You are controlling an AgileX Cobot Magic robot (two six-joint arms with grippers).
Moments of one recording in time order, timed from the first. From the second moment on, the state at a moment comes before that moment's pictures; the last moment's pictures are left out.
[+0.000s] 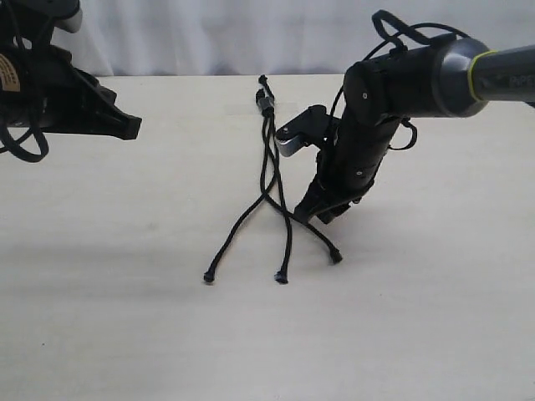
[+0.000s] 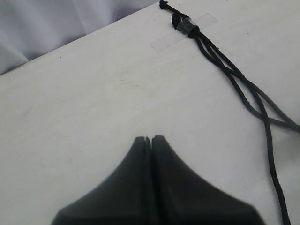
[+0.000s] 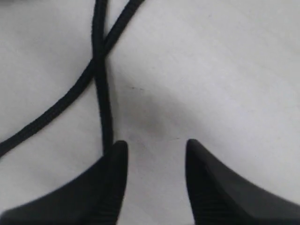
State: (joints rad) left arm -0.24 1.36 -0.83 0.23 0.24 -0.13; right arm 0.43 2.03 -1.35 -0.02 0.81 -0.26
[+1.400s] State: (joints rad) left arm -0.24 0.76 -0.50 0.17 -0.02 -0.13; right arm 0.42 0.79 -0.61 -0.19 0.13 0.07
